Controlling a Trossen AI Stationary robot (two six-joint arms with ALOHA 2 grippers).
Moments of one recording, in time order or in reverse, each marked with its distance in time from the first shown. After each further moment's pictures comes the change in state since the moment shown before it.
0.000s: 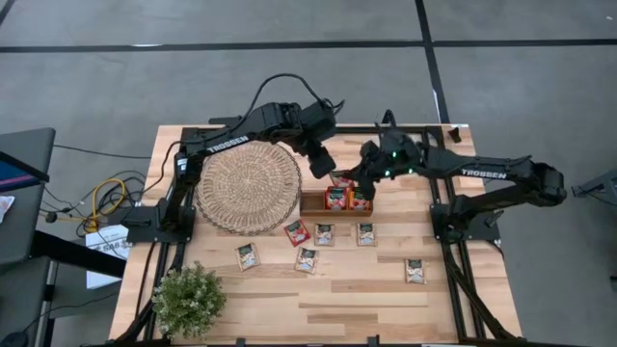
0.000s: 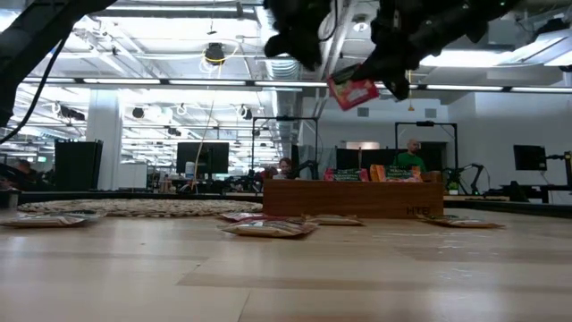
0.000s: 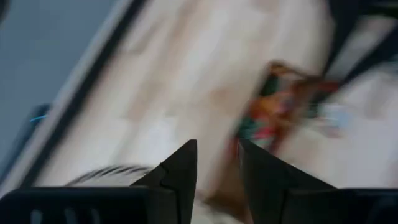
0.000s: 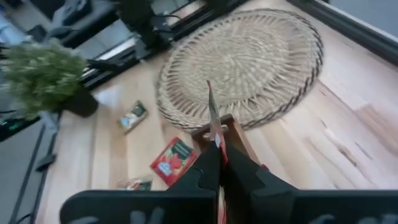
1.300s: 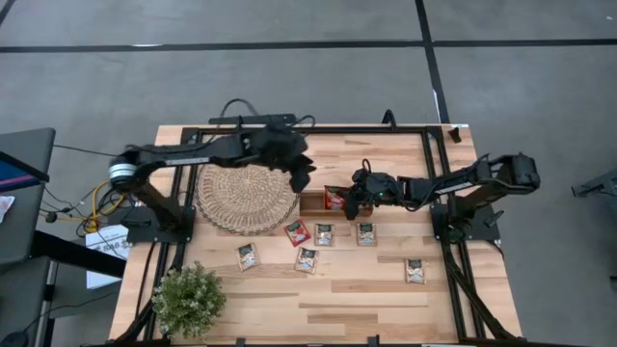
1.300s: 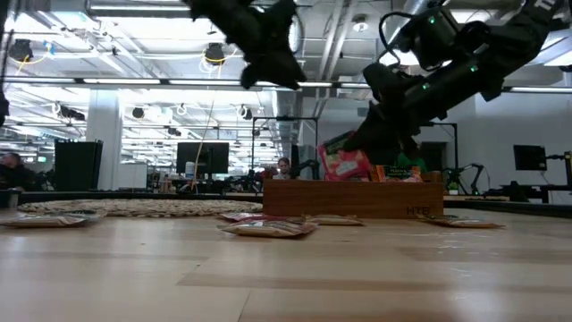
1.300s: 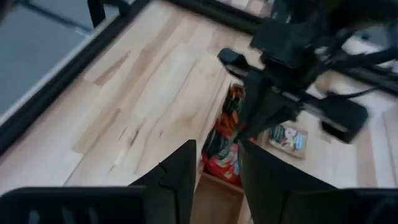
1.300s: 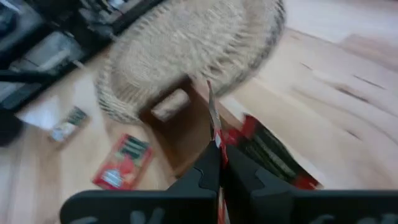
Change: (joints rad) left arm 0.026 -0.511 -1.055 0.925 0.143 -0.011; right arm 0.219 0.259 -0.318 0.584 0.406 0.240
